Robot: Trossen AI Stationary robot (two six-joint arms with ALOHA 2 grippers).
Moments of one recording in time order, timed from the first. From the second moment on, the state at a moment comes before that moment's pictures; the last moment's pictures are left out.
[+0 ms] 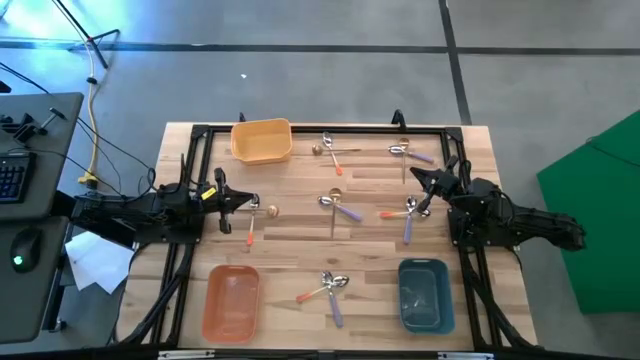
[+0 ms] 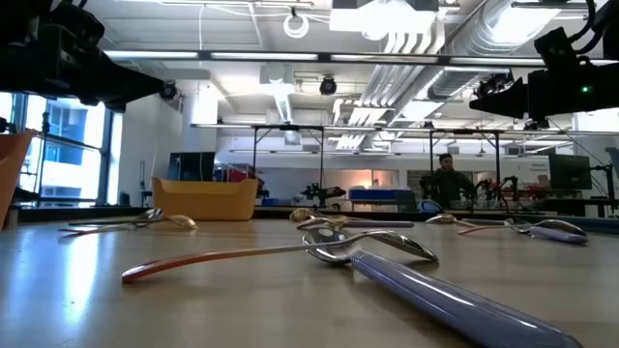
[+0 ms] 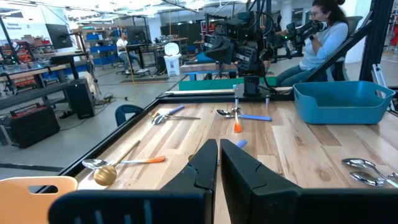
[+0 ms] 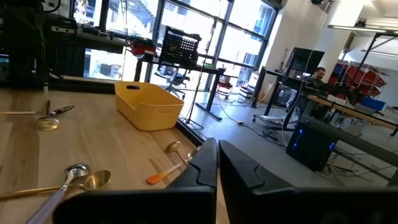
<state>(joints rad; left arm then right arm) -0.03 0.05 0.01 0.05 -0.25 0.10 -0.23 0.01 0.01 0.07 0.36 -0.29</state>
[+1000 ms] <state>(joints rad) -0.03 0.05 0.01 0.08 -0.25 0.13 -0.24 0.01 0.01 0.08 0.37 -0.43</state>
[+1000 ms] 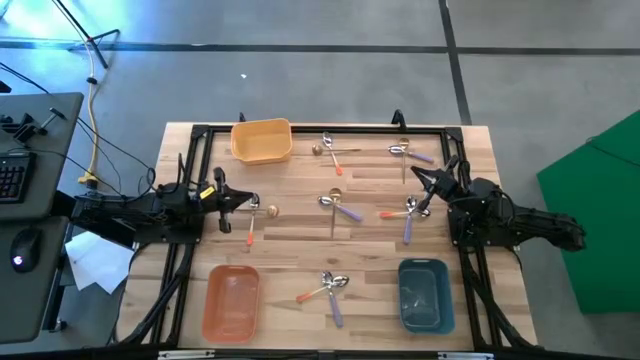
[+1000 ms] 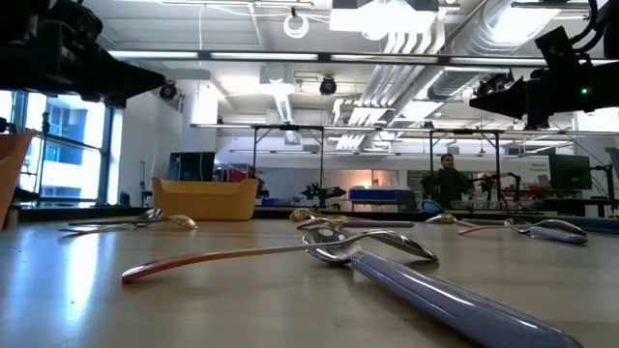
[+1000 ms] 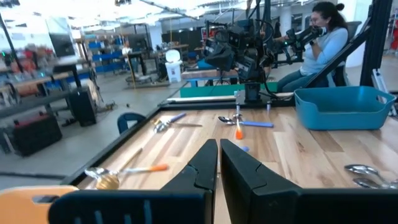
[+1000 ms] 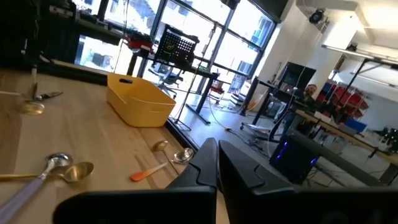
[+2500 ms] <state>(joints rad) -0.03 0.05 0.01 0.07 -0.31 0.01 -0.24 0.14 0.01 0.53 0.20 -0.25</state>
